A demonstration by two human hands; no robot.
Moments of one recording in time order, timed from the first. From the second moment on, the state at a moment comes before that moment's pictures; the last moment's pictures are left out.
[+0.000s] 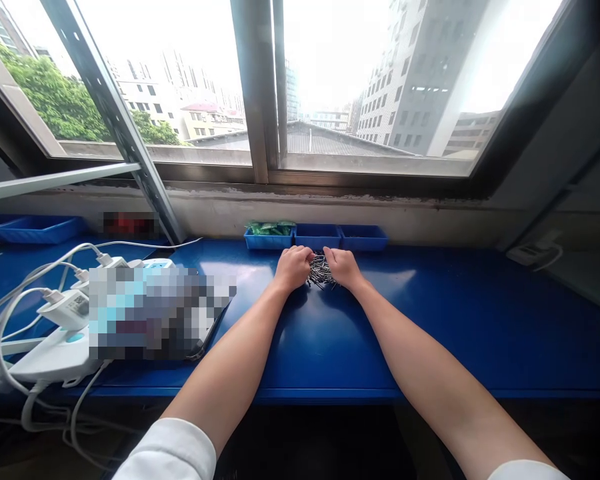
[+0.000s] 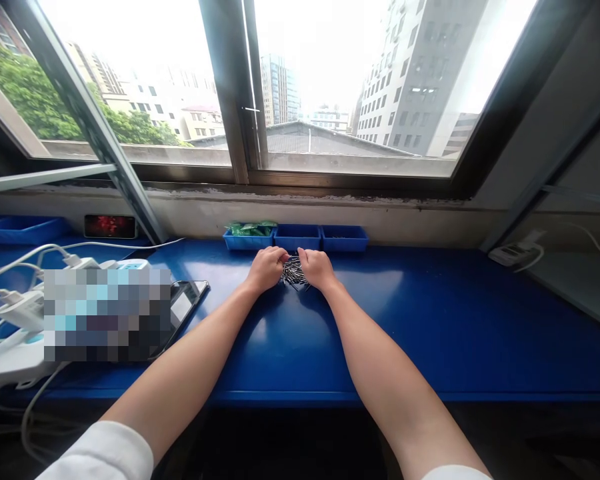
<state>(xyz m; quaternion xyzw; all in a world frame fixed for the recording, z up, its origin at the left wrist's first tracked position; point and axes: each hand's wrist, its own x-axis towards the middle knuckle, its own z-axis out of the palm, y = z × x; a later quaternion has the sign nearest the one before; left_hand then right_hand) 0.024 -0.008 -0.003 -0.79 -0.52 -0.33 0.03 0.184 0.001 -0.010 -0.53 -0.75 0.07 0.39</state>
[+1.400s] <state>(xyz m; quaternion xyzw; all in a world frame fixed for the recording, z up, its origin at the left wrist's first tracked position) 0.008 0.001 -0.006 -0.71 -0.58 -0.40 -0.01 0.221 0.017 -0.009 -0.52 -0.57 0.26 0.58</state>
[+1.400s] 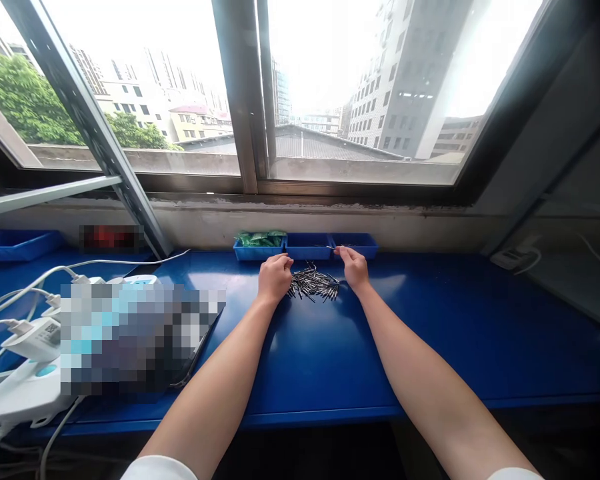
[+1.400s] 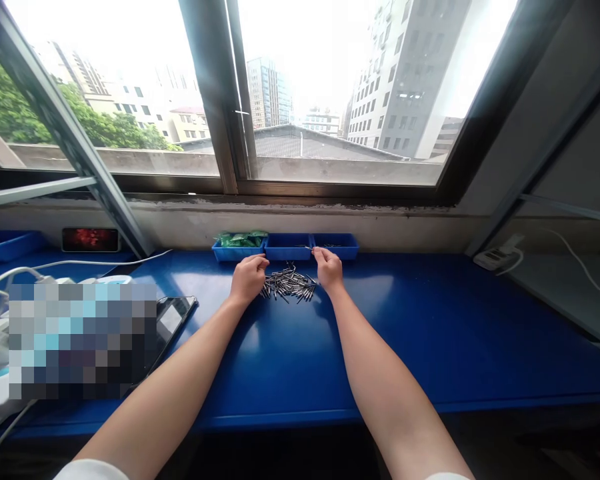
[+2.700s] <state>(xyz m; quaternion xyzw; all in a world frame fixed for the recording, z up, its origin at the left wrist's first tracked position) 0.005 -0.011 -0.011 -0.81 -0.55 -0.16 -0.12 0.217 0.015 -0.021 -0.62 -0.69 0.09 0.36</state>
